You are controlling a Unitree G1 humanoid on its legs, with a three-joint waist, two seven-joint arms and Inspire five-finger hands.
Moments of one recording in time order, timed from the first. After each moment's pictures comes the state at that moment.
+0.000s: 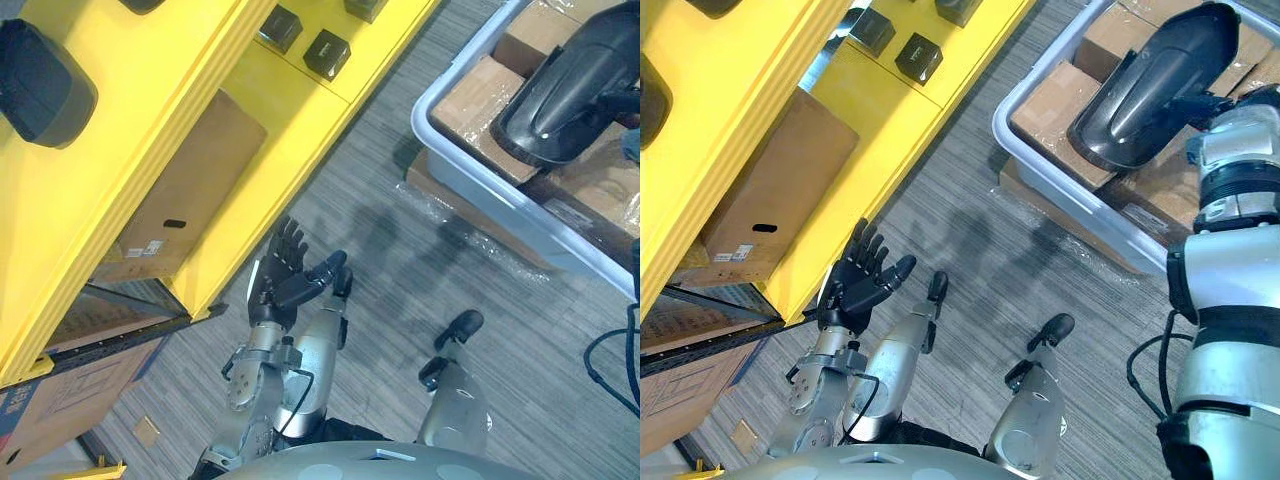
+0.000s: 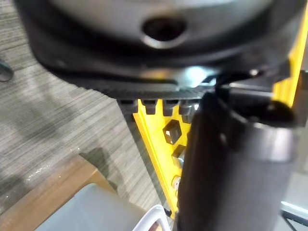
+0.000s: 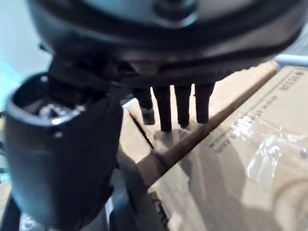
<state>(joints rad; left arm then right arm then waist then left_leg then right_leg) 0.23 0.12 -0.39 -0.02 -0.54 -0.37 0.11 -1.36 -0.92 0.43 1.28 0.05 0.46 -0.17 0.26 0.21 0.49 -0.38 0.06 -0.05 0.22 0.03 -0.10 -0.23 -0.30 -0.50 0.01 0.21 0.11</state>
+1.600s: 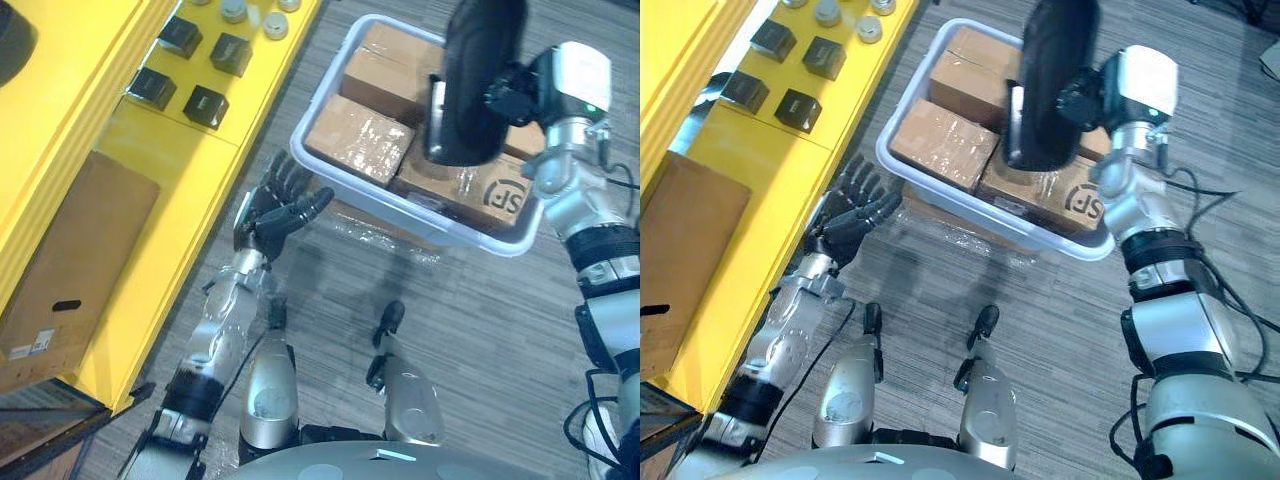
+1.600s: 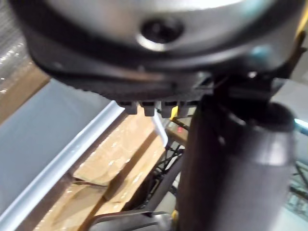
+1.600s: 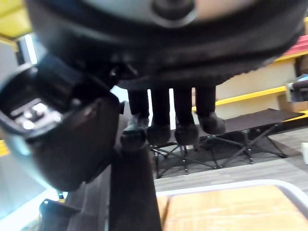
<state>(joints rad) -0.24 0.25 -0.20 0.13 -0.79 -0.04 -0.04 -0.96 -0.74 0.37 0.73 -0.47 0.00 -0.42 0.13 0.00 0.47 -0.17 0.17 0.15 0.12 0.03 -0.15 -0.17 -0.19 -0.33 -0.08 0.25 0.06</state>
